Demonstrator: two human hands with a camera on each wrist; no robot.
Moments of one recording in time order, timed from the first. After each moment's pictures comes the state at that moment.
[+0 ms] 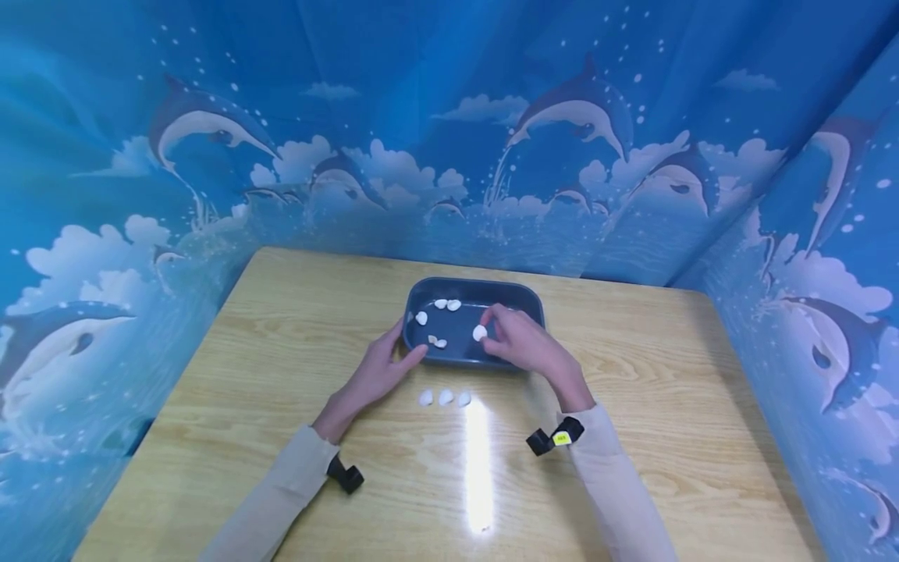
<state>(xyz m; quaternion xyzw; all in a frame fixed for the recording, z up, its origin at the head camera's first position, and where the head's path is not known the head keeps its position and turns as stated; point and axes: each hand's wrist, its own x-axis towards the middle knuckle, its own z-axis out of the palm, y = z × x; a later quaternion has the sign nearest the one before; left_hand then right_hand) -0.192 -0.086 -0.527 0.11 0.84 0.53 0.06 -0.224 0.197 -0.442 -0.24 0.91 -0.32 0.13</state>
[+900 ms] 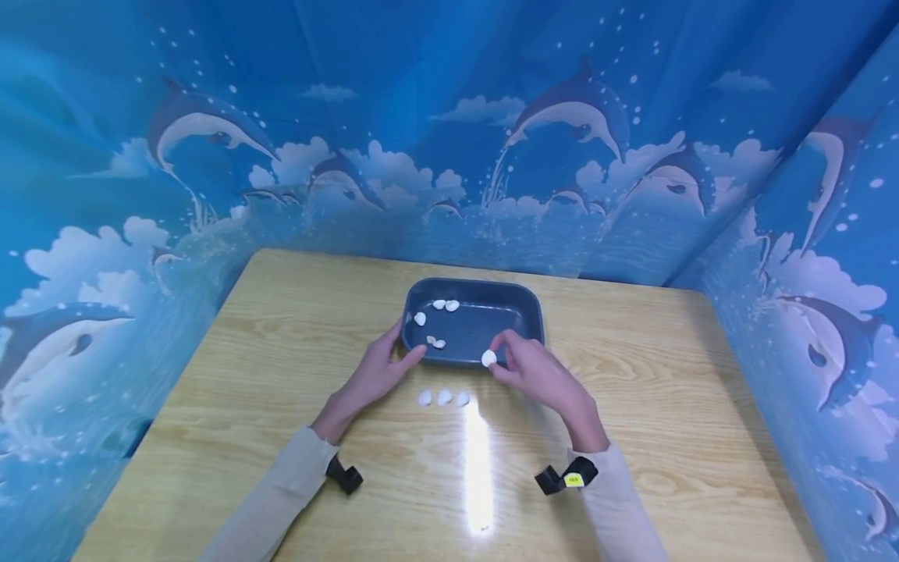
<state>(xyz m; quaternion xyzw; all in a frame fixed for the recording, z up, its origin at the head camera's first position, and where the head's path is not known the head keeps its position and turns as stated) -0.192 -0.085 -0.526 0.12 0.83 0.53 0.06 -0.177 0.211 -0.447 -0.22 0.91 -0.33 0.12</state>
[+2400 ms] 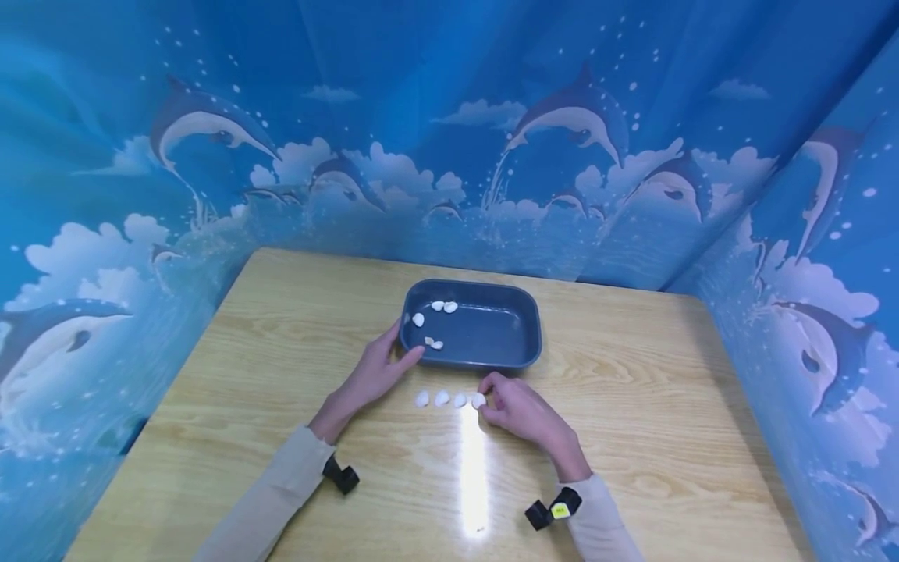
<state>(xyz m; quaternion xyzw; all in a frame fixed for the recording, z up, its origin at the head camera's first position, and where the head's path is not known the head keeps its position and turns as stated) -0.192 -0.087 -0.529 0.12 0.84 0.53 0.06 -0.148 0.202 -0.508 -0.19 0.91 -0.31 0.17</state>
